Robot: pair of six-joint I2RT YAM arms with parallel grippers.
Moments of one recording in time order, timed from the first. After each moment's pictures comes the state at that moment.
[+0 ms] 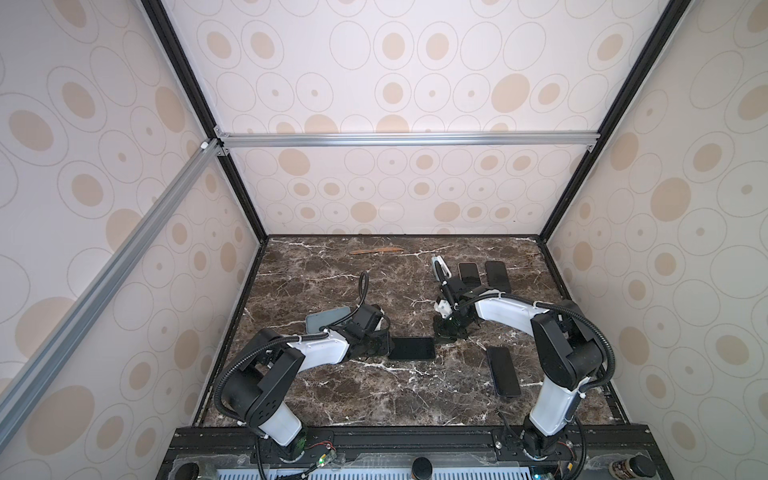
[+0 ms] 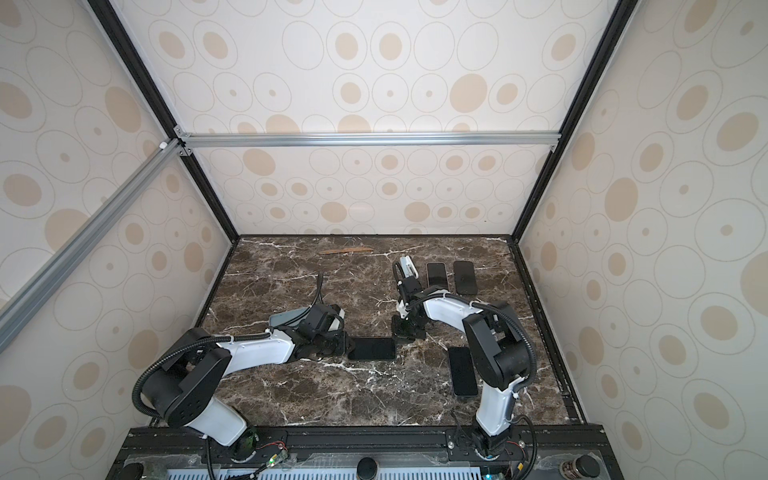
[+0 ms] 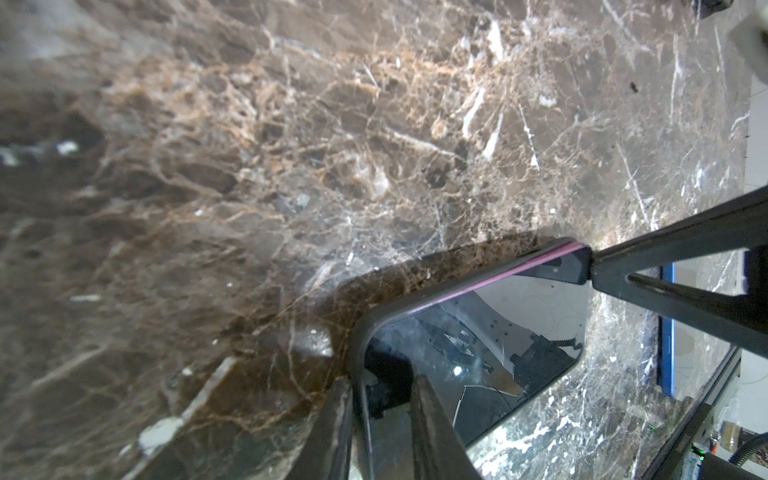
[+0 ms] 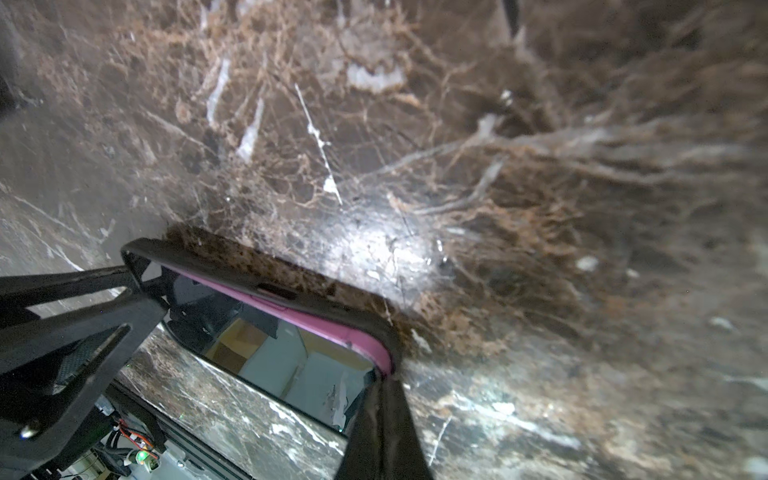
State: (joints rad) left arm -0.64 1.59 0.68 -0.05 0.23 -0.68; right arm 0.50 1.82 1.11 -0.68 -0.37 0.47
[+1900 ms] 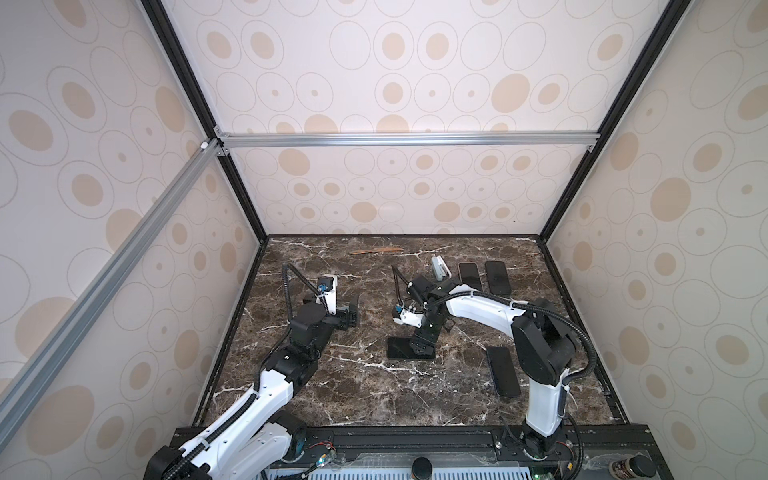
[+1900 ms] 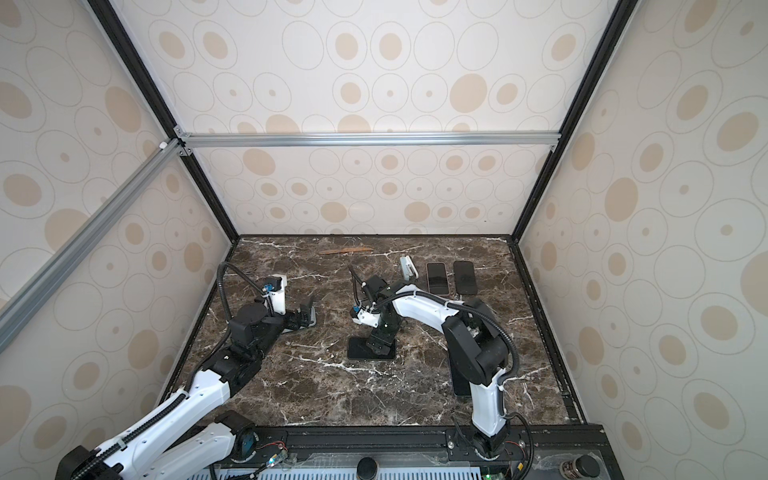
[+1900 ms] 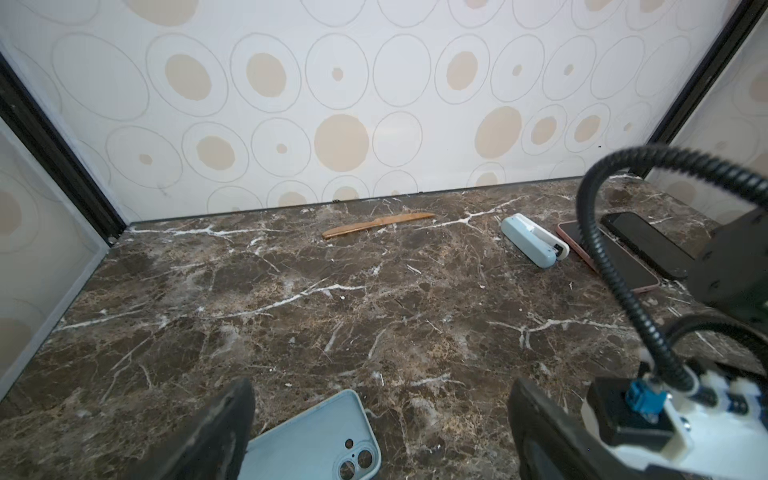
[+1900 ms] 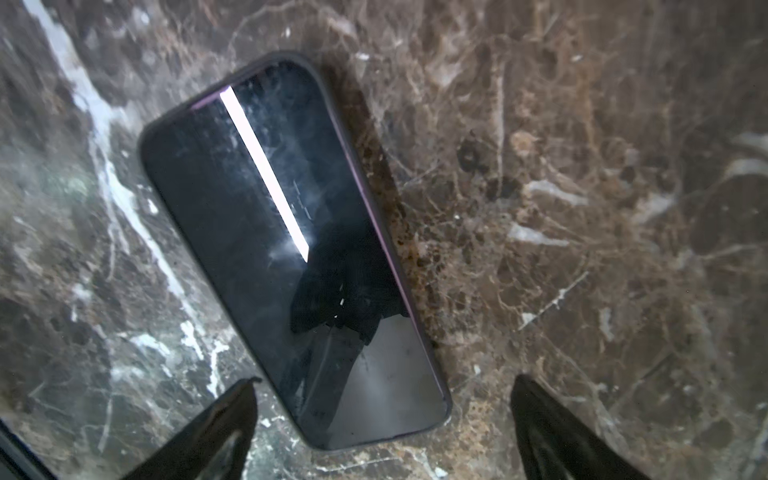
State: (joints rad) left arm -0.44 0.89 0.50 0.16 -0.22 -0.08; right arm 0.72 1.93 1.39 -0.89 -0.11 -0.44
